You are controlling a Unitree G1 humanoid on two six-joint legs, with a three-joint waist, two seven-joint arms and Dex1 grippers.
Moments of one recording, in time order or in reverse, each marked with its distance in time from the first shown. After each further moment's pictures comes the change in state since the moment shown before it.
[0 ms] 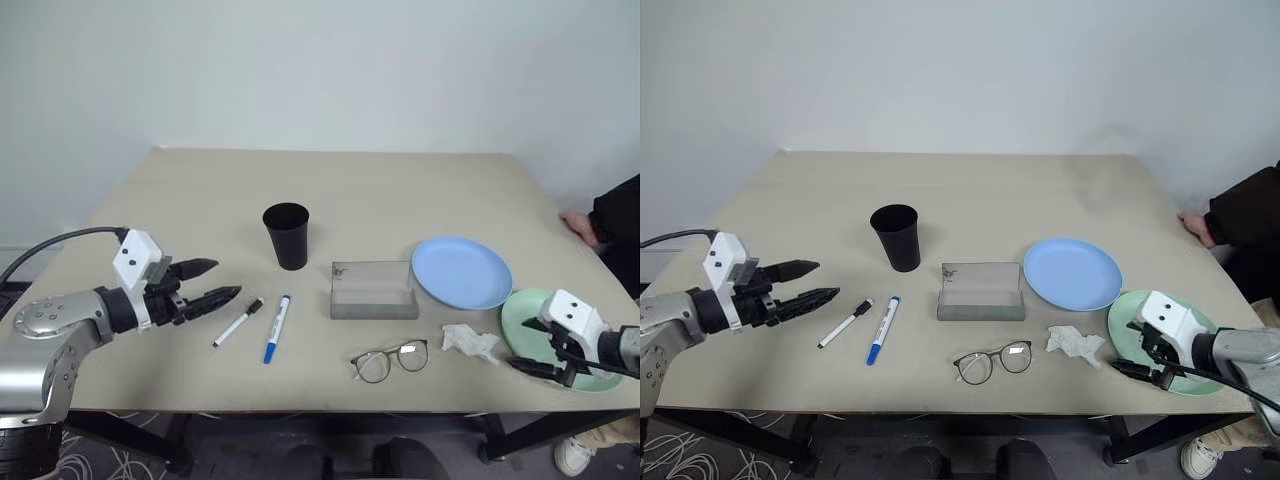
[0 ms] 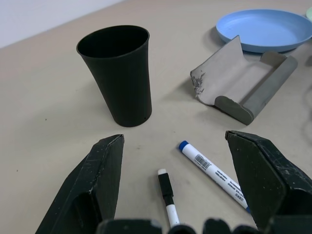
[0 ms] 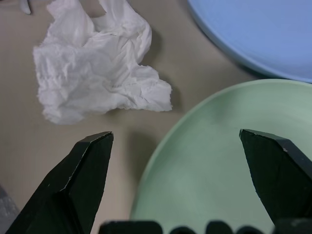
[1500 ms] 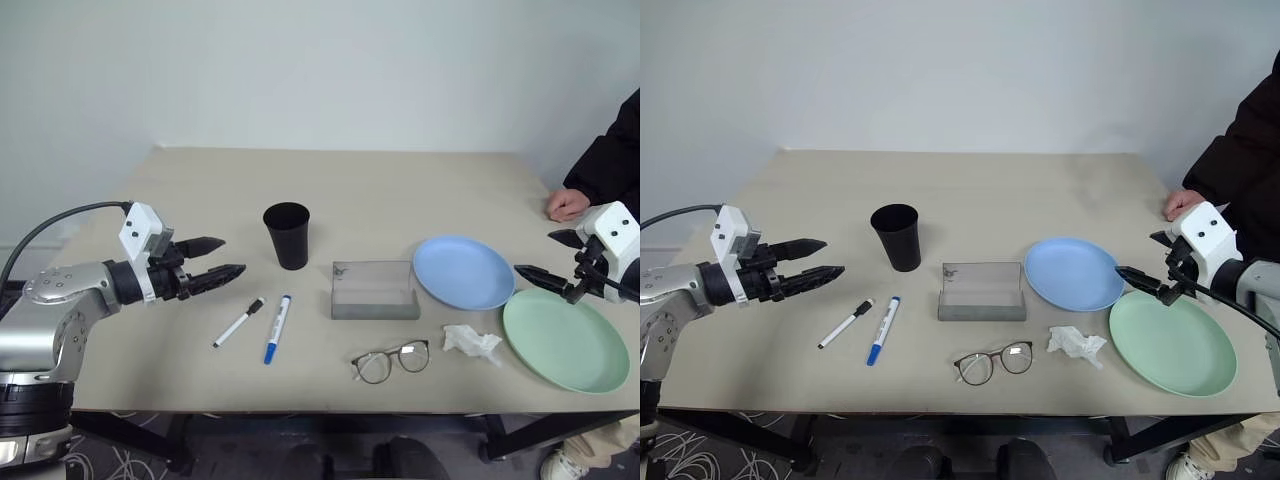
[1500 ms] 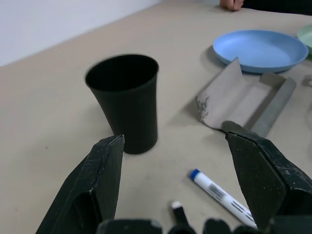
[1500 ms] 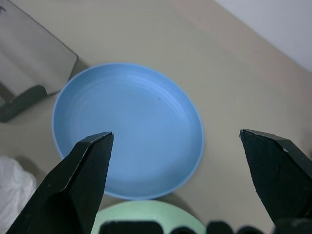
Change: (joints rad) left arm -0.221 0.008 -0.103 0.208 0.010 -0.078 -0.068; right arm -0.260 -0.007 -0.188 0.016 0.096 0.066 -0.110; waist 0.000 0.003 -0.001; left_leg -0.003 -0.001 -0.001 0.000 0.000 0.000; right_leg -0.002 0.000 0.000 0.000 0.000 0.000
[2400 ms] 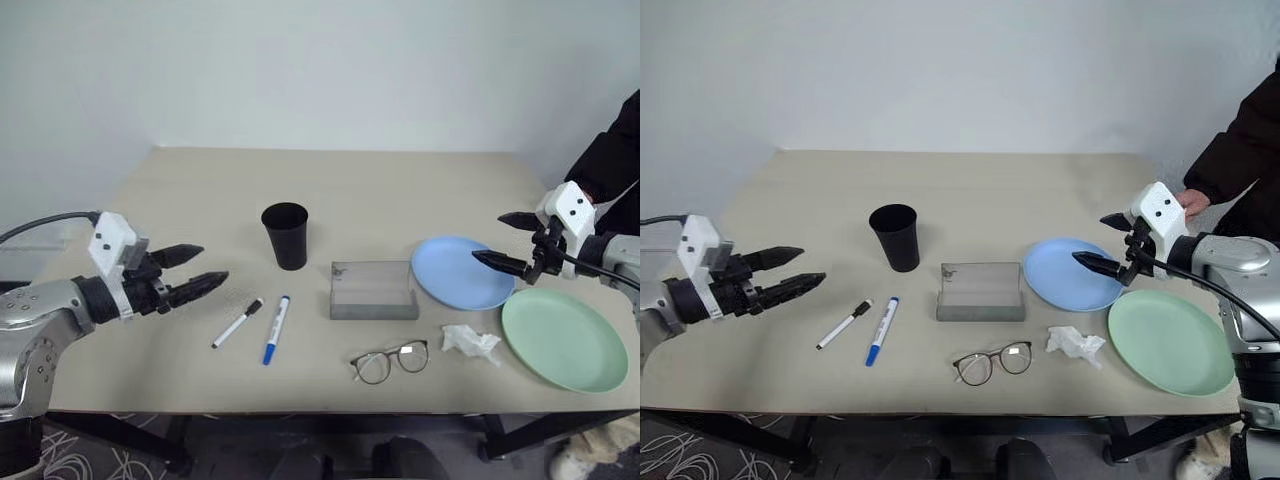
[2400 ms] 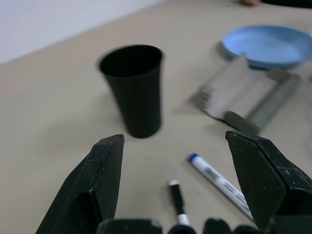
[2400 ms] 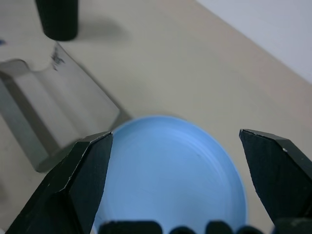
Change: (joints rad) left arm 0.168 0.059 0.136 -0.192 -0.082 0.120 0.041; right arm -0.273 0.125 0.195 0.152 0.010 -0.073 0.080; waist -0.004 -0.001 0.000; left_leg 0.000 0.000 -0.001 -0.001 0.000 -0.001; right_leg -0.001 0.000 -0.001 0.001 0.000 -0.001
